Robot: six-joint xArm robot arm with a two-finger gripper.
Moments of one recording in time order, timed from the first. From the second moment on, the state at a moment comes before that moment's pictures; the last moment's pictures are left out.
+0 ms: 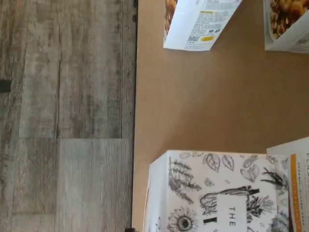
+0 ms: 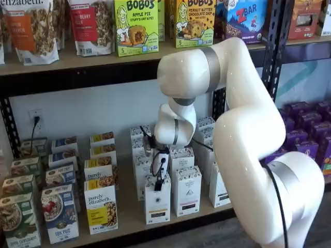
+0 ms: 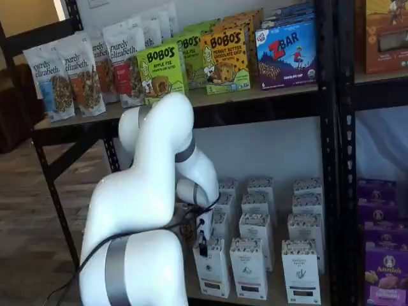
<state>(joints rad) 0.22 1.02 -1.50 0.42 0.40 -1.71</state>
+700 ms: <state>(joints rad) 0.22 1.08 -1.58 0.33 0.44 -1.64</state>
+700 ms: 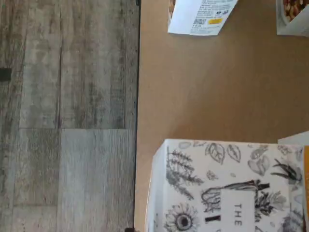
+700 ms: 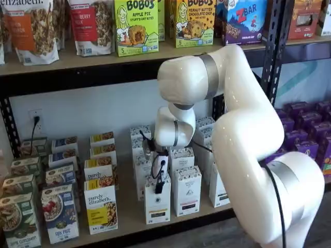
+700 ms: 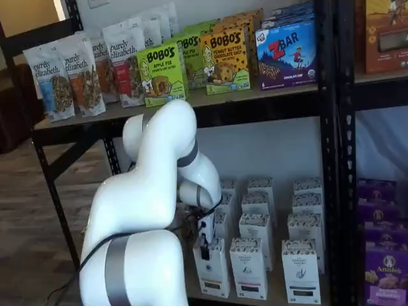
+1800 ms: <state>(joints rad) 0.22 1.12 -1.63 0.25 0.48 -1.56</state>
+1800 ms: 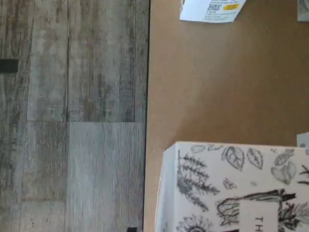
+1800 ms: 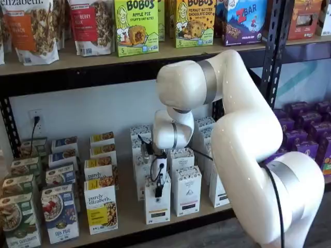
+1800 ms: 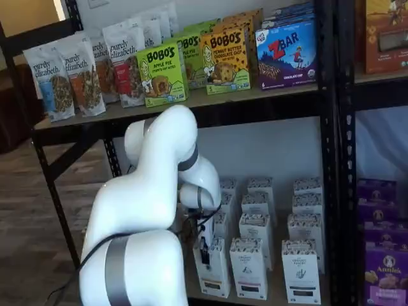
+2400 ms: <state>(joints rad) 0.22 1.12 -1.63 0.24 0.47 -1.55</state>
